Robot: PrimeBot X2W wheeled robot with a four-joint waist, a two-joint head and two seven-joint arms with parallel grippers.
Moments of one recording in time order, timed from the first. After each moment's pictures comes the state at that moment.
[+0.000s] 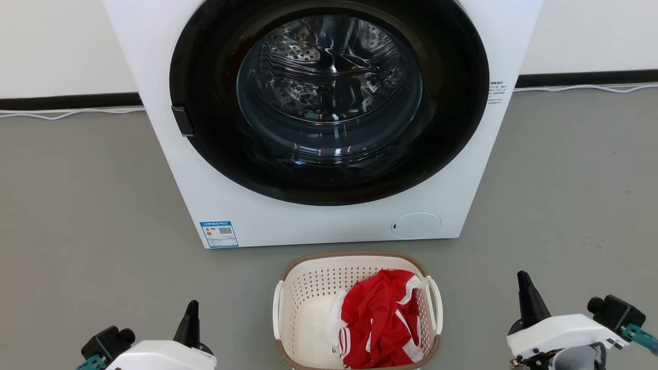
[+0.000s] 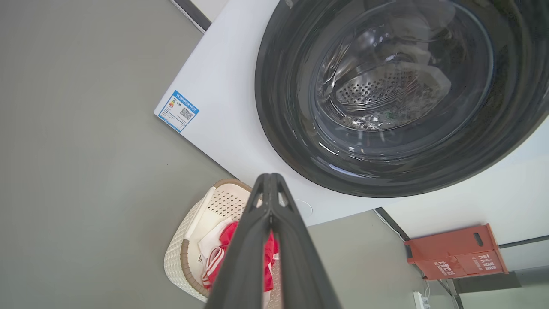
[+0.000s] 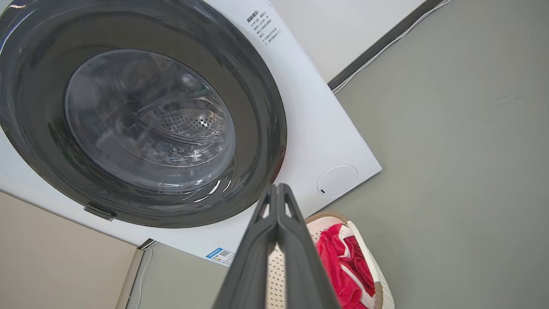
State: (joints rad) left arm -0.06 0.04 -0.02 0.44 -0.89 -0.02 -0.10; right arm -0.12 -0.05 -0.07 0.50 0.70 0.12 -0.10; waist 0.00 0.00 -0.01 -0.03
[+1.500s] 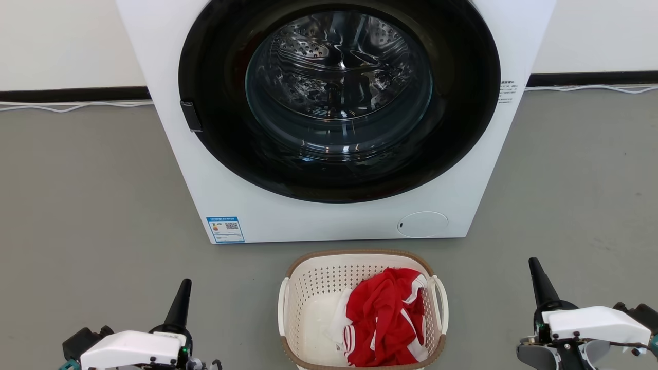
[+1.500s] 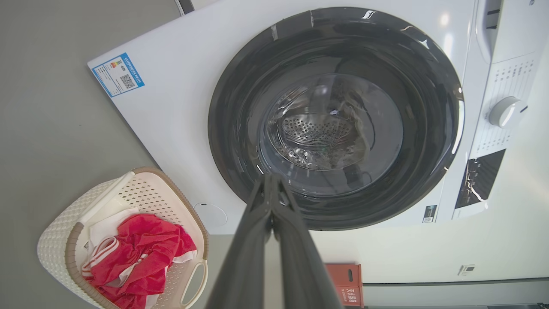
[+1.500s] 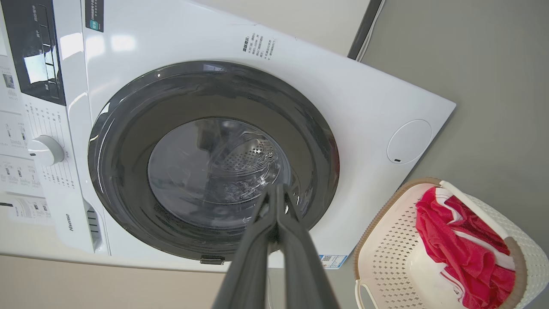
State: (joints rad) left arm -0.06 0.04 0.04 0.34 -1.33 -0.09 0.03; right arm -0.10 -0.05 -0.11 0.36 1.25 0.12 0.03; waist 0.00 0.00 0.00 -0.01
